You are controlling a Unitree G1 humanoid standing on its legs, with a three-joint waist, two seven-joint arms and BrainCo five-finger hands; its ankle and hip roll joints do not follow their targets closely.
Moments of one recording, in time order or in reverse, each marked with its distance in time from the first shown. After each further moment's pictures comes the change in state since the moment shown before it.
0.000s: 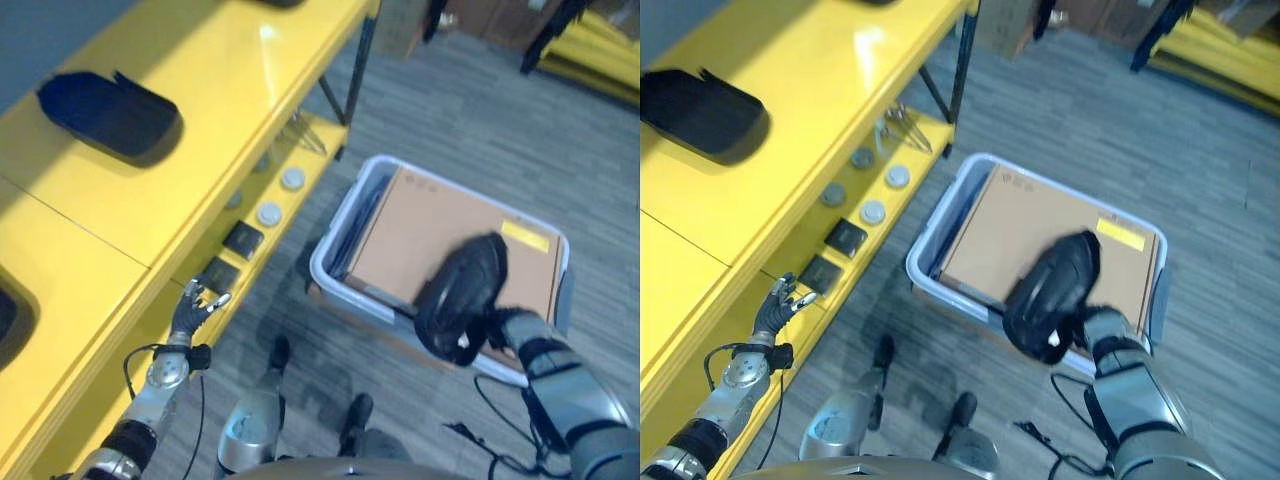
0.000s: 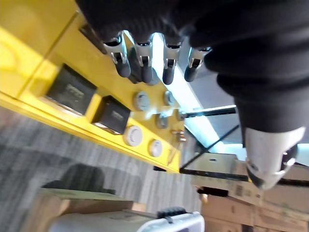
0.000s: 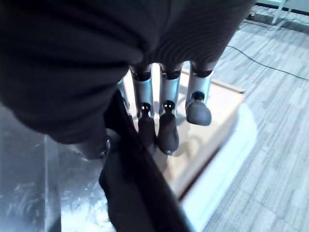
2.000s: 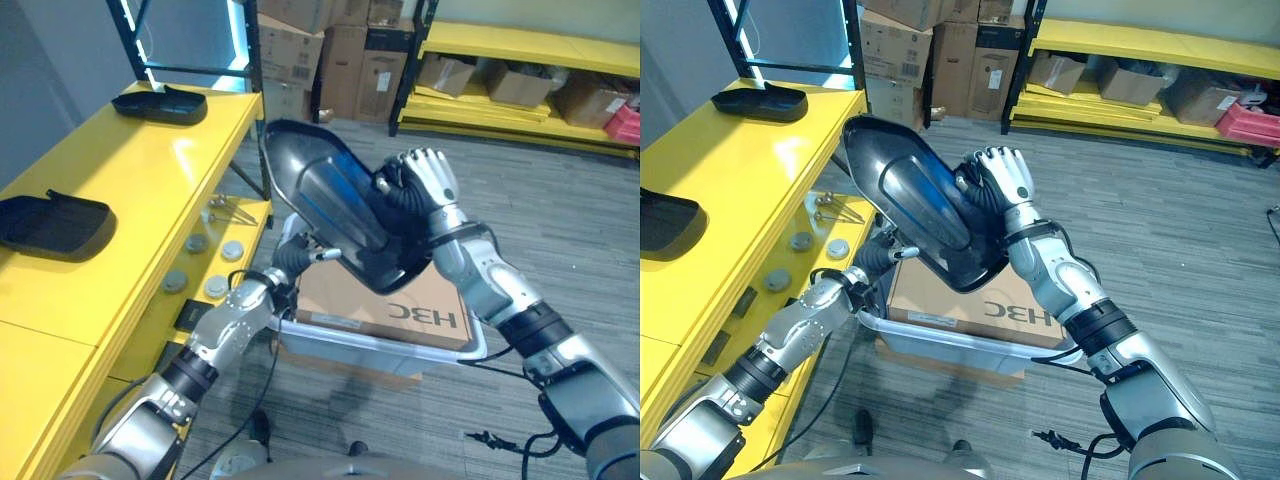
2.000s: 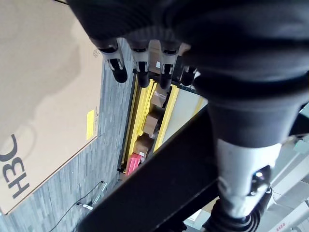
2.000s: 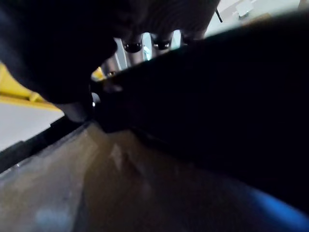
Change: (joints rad) left arm -0.367 -0.163 -0.174 -0.335 -0.355 0.461 -0.187; right arm -0.095 -0.090 0.213 -1.022 -0.659 -0.438 -0.371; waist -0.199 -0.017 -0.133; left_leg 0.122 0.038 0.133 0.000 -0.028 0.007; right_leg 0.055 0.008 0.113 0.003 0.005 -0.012
